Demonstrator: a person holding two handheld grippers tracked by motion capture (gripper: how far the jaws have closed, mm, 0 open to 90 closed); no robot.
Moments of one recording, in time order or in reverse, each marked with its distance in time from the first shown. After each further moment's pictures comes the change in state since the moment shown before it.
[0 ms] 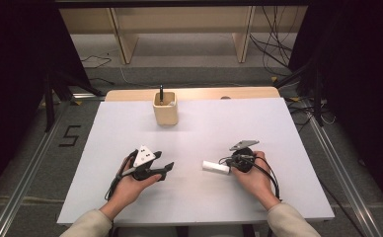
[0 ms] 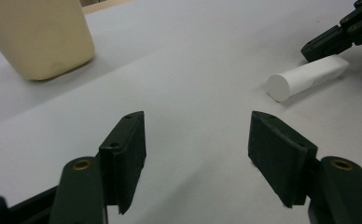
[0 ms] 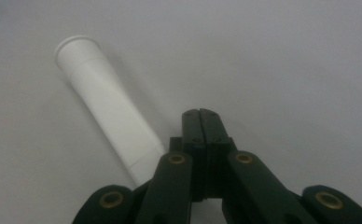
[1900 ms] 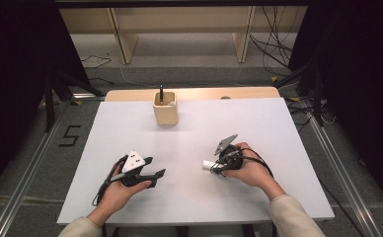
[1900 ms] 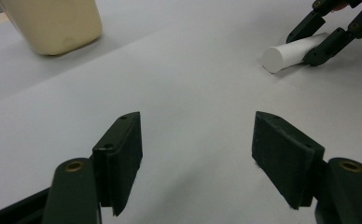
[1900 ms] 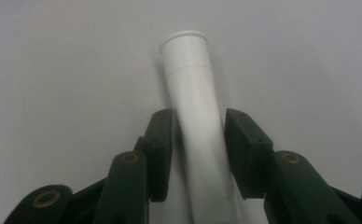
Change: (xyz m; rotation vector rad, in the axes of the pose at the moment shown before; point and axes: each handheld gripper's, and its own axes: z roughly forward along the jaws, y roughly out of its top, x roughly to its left) left arm 0.008 -0.014 -0.026 0.040 -0.014 -0.004; right arm 0.011 0.033 0.014 0.149 0.241 -0.414
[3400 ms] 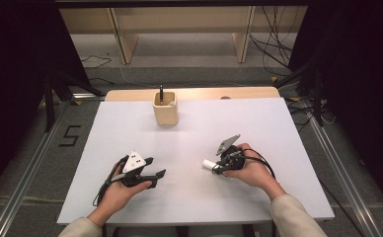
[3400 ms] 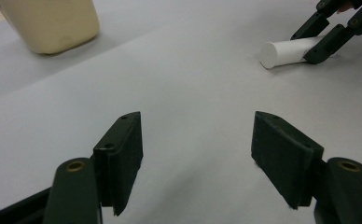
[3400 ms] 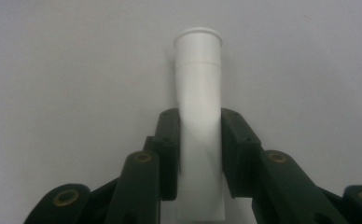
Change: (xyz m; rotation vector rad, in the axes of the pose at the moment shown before) left arm -0.001 -0.001 0.001 0.003 -0.005 0.002; right arm 0.000 -0.005 -0.001 -0.024 0.023 0.025
